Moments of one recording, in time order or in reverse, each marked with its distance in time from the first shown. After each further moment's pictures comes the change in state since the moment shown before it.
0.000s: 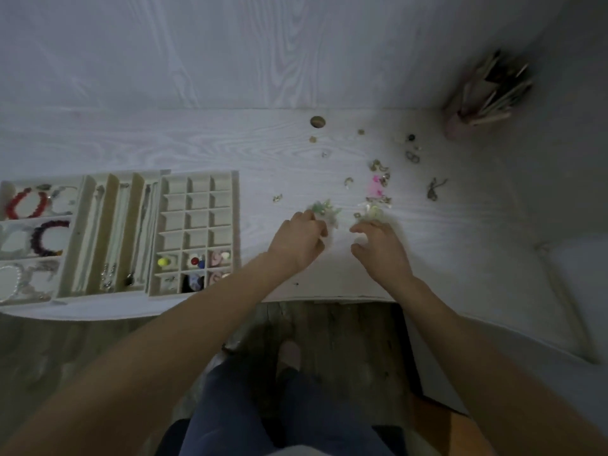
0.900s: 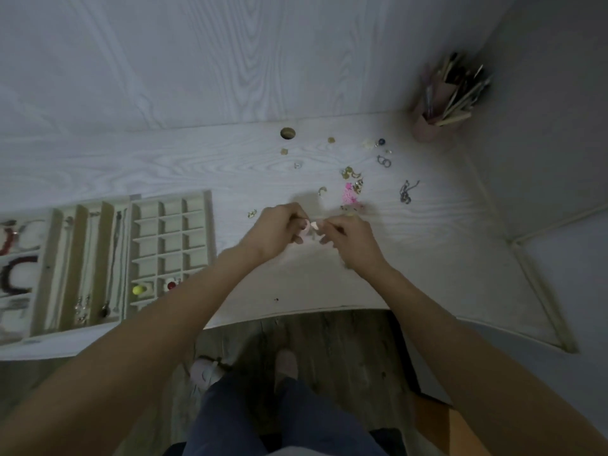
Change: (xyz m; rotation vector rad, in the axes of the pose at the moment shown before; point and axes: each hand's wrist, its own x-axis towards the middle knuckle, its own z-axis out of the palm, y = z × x) left_hand 0.019 0.007 -0.039 -0.617 0.046 -0.029; right_hand 0.016 -0.015 -0.028 0.516 0.004 -0.044
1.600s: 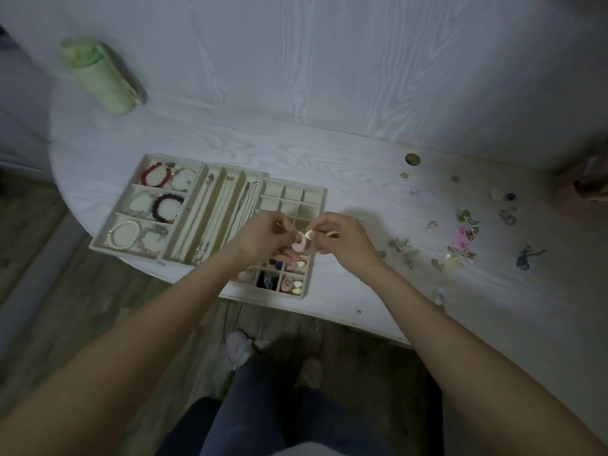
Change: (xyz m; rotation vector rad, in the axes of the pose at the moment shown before) left_hand -0.120 -0.072 -0.113 -0.509 0.255 -0.420; right_hand 0.023 -0.111 0.121 0.234 -0.448 -0.134
